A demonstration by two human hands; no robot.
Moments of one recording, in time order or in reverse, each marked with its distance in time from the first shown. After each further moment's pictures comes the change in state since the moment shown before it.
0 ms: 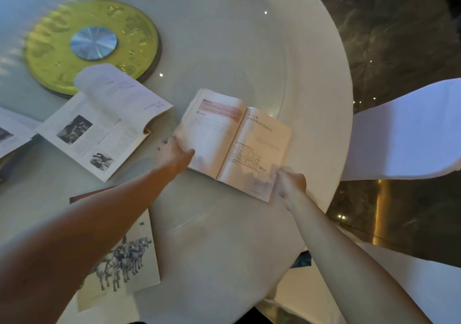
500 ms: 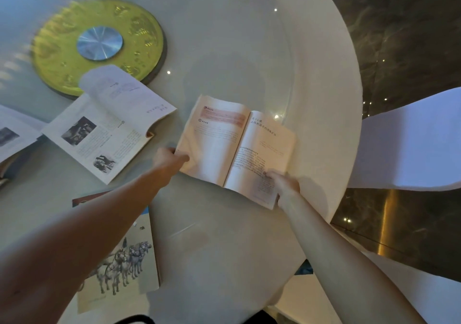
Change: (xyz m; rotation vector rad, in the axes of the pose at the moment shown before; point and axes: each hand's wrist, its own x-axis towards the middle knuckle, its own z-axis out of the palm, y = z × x) left_hand -0.001 -0.003 -0.017 -0.298 -0.059 -0.130; right_hand 0.007 -0.011 0.024 0.101 -0.085 0.111
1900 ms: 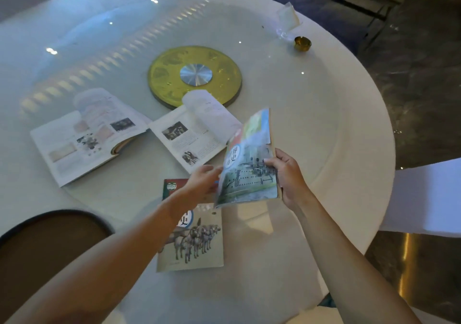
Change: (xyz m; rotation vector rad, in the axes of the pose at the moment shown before) left_hand -0.103 -0.093 -0.140 -0.471 -0.272 0.084; right_hand -0.248 -0.009 0.109 -0.134 -0.662 -0.570
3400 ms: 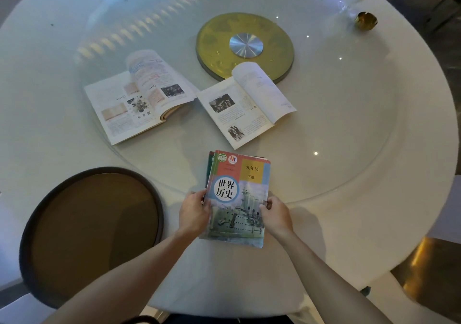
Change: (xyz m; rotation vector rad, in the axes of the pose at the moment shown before) left_hand -0.045 -0.176 -0.095 0.566 0.436 0.096; right_hand -0.031 0.194 0.086 -0.917 0.089 0.181
